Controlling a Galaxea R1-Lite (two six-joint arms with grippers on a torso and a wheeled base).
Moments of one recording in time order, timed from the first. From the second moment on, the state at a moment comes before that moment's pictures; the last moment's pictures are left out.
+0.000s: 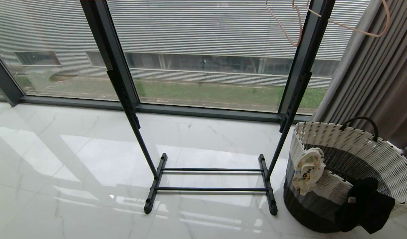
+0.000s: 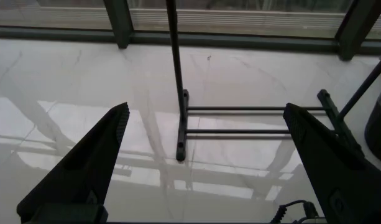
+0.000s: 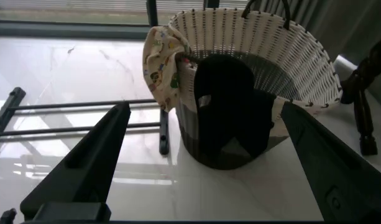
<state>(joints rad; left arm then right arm) -0.01 0.00 0.00 0.00 -0.02 0.08 0.00 0.00 0.00 0.00 0.00 0.07</state>
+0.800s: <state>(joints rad) -0.01 0.00 0.00 0.00 -0.02 0.03 0.00 0.00 0.00 0.00 0.00 0.08</state>
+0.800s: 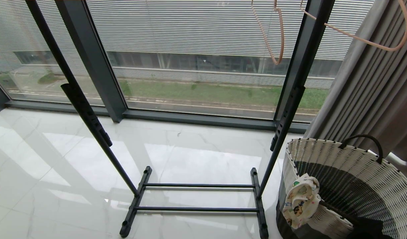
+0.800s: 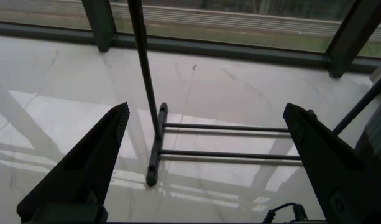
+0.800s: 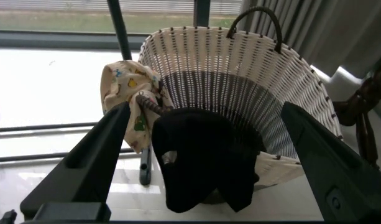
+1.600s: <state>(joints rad) -0.01 0.00 0.00 0.00 -0.02 0.03 0.06 0.23 -0.25 0.10 0.08 -0.10</state>
